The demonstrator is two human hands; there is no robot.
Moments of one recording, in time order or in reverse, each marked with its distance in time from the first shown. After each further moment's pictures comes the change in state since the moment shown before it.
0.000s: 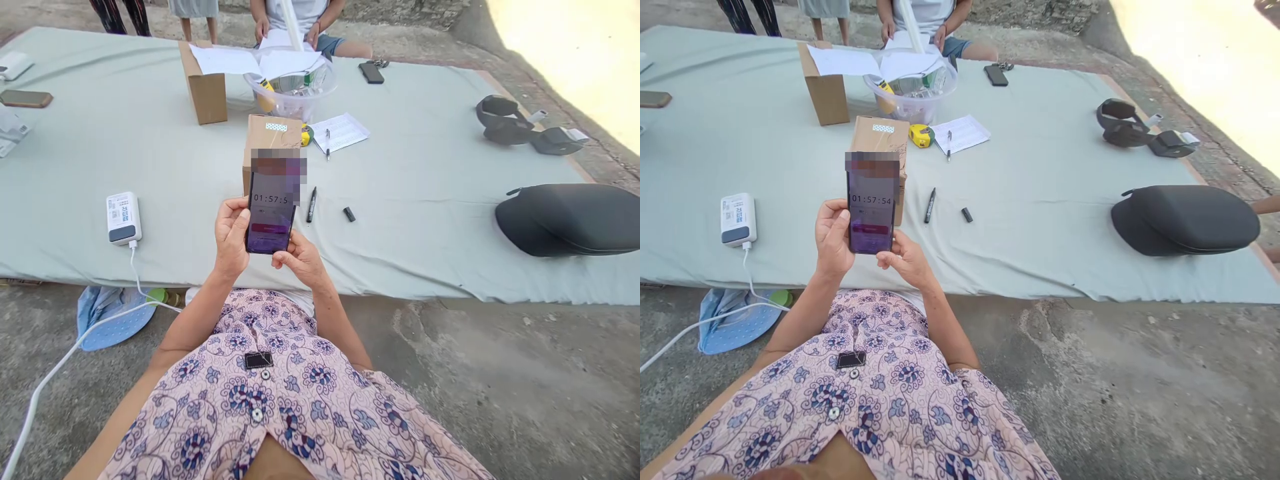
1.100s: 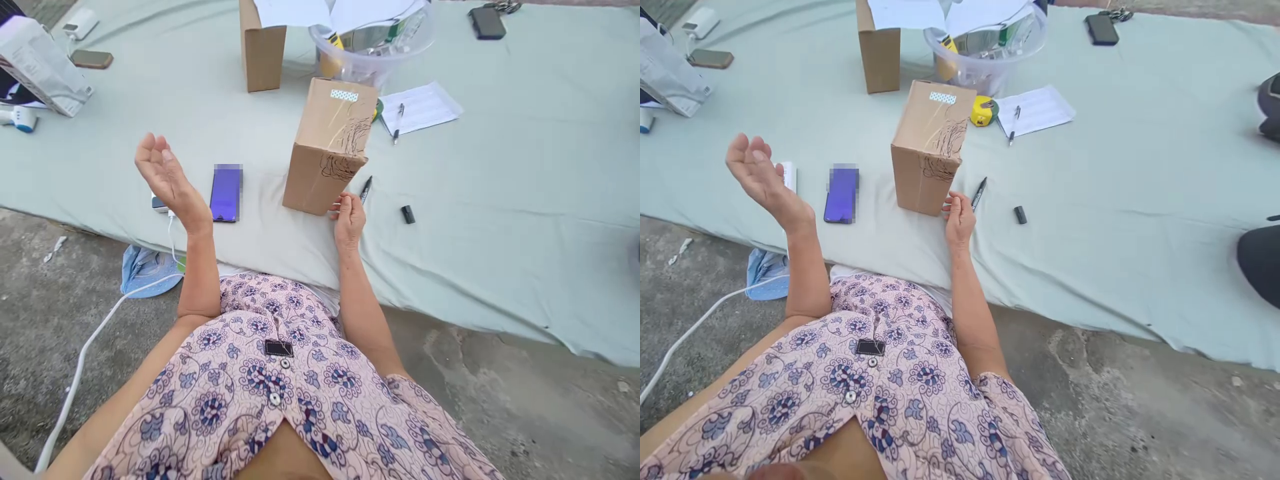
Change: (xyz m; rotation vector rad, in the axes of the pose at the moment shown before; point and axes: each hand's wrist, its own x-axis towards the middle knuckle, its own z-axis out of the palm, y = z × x) left_hand 0.061 0.034 -0.124 0.594 0.579 0.514; right_hand 0.080 0.088 -0.053 -0.253 0.657 -0.140
